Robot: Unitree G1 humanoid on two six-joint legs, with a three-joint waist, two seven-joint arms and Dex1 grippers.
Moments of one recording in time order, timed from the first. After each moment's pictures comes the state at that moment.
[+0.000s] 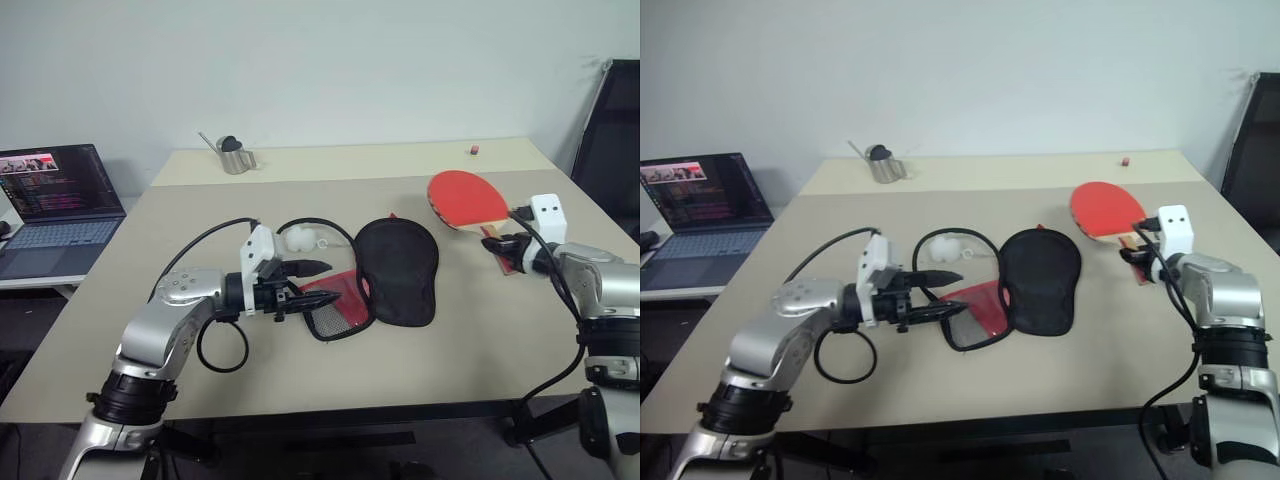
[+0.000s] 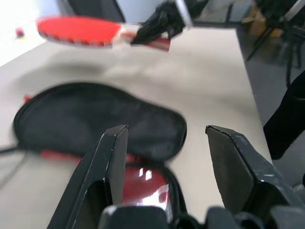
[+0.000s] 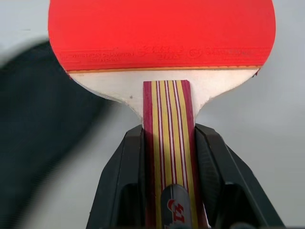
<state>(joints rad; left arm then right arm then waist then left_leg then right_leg) -0.45 0.66 -0.01 -0.17 -0.47 0.47 -1.08 -0.74 -0.54 -0.23 0.15 0.26 0.98 0.47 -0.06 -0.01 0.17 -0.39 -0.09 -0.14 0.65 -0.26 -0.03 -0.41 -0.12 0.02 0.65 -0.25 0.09</state>
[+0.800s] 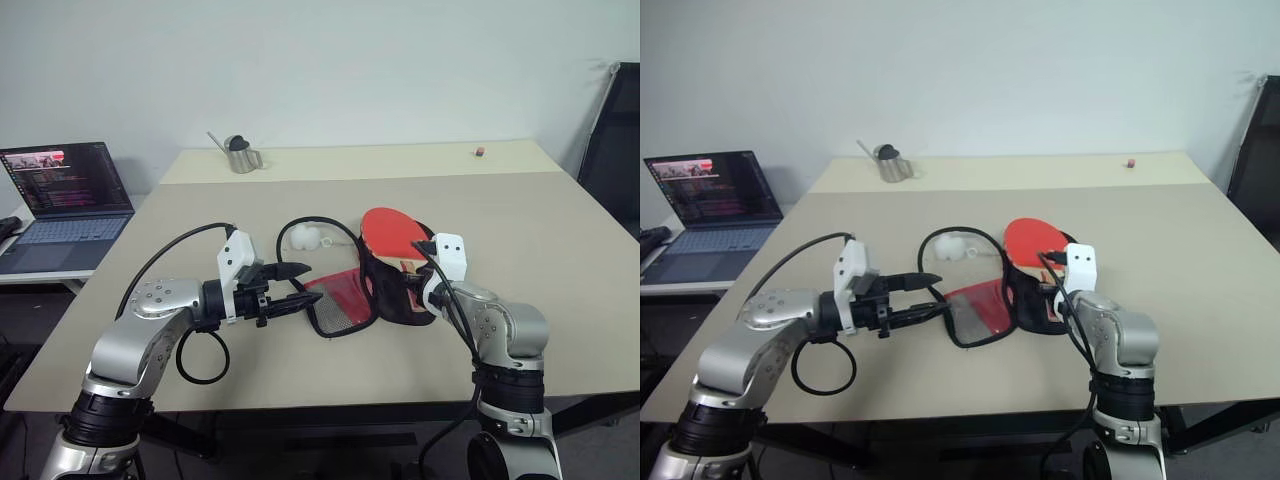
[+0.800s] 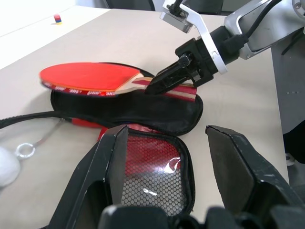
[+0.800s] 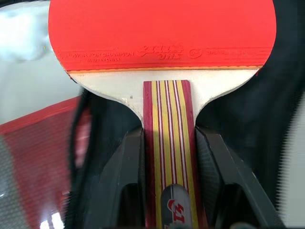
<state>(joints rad) -0.40 0.68 0.04 -0.24 -0.49 0.50 -1.01 -0.61 -0.02 -0.20 -0.18 0.24 1.22 0.00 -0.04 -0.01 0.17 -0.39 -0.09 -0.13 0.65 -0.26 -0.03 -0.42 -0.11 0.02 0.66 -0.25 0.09</state>
